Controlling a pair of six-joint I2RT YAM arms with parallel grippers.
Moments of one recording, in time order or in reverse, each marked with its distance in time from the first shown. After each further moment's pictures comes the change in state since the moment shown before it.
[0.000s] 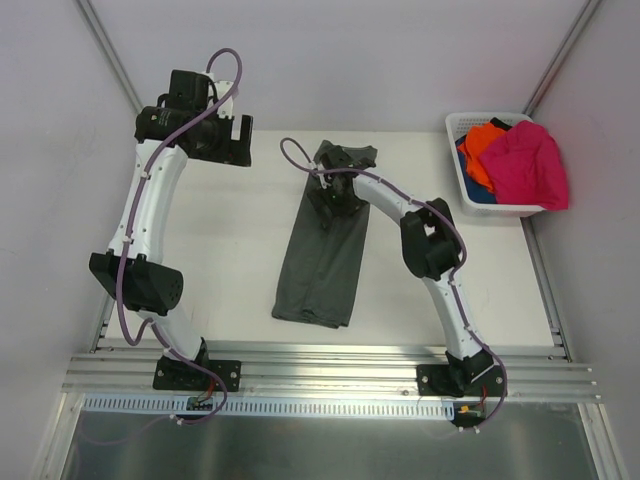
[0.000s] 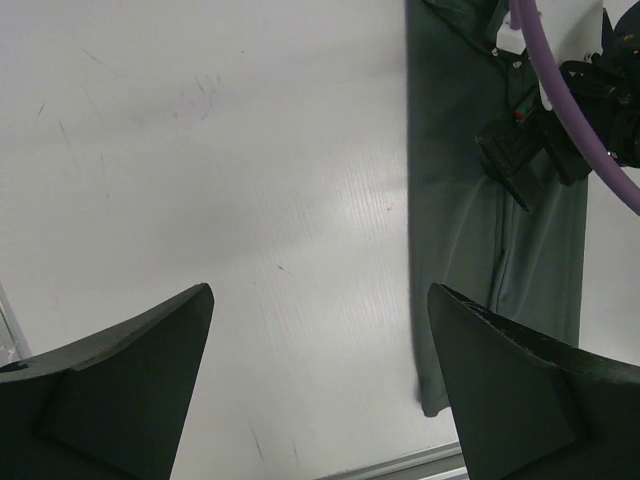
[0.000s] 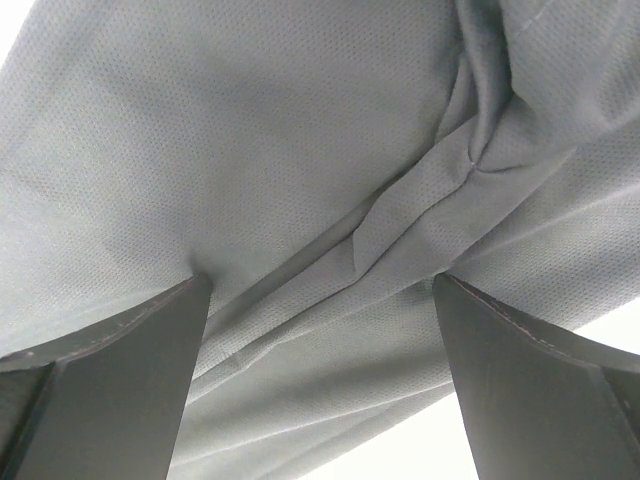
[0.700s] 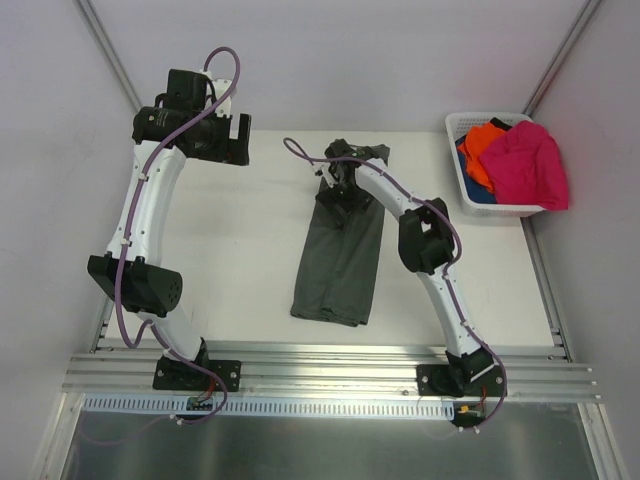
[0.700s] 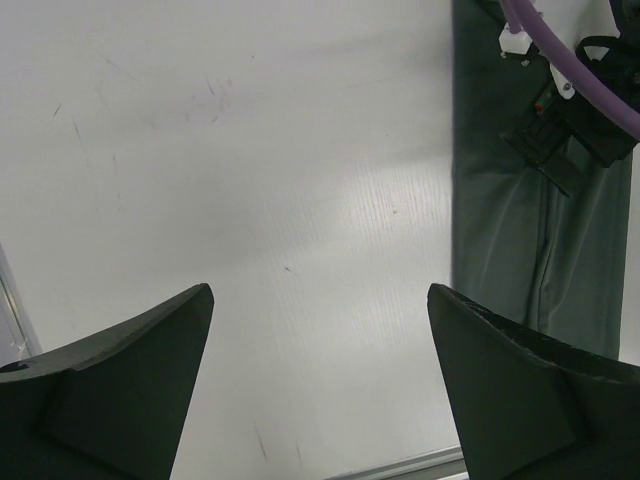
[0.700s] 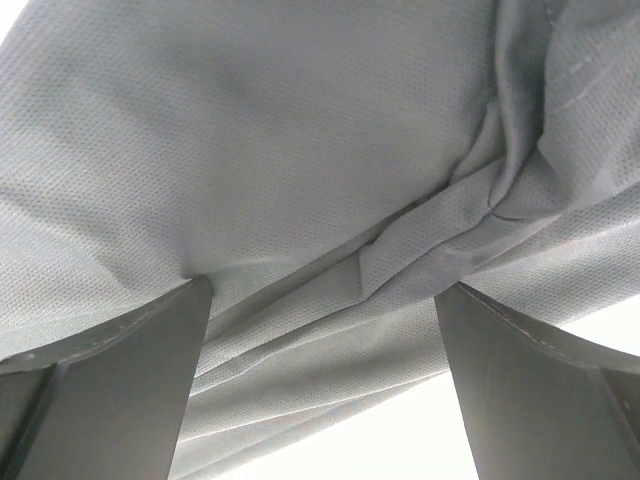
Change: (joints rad) left arm 0.000 -0.015 0.006 0.001 -0.015 0.001; right arm -0.043 0.111 0.232 -0.261 0.066 -0.187
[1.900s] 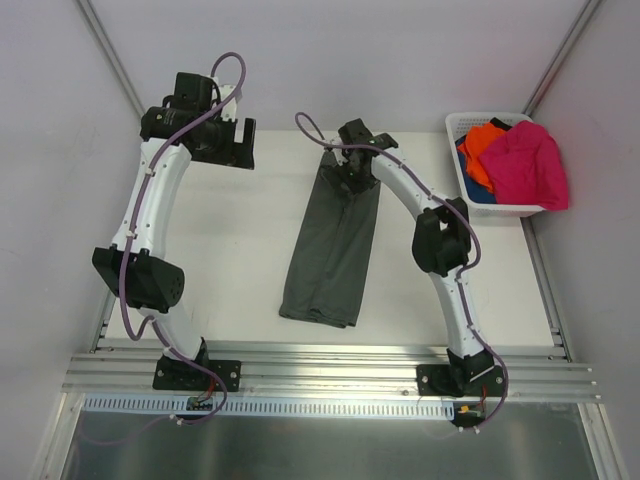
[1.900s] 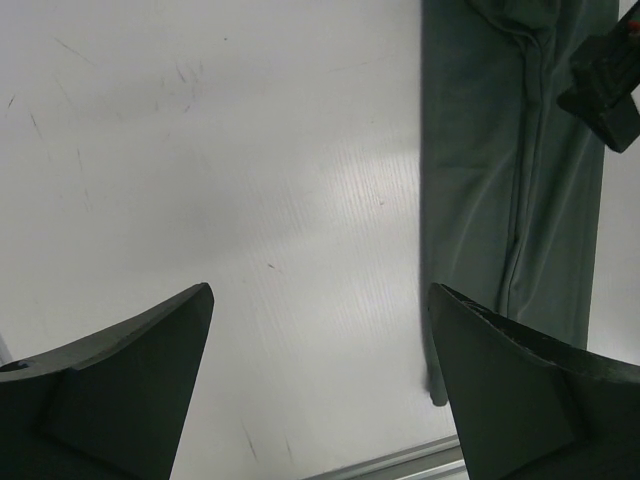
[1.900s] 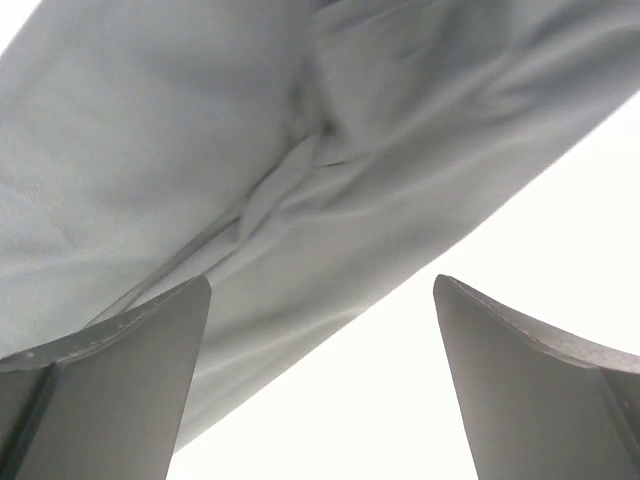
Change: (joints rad) left arm 0.000 0.024 -0.028 0.006 0.040 -0.005; right arm -0.034 -0.124 -0.045 0.095 0.008 0.000
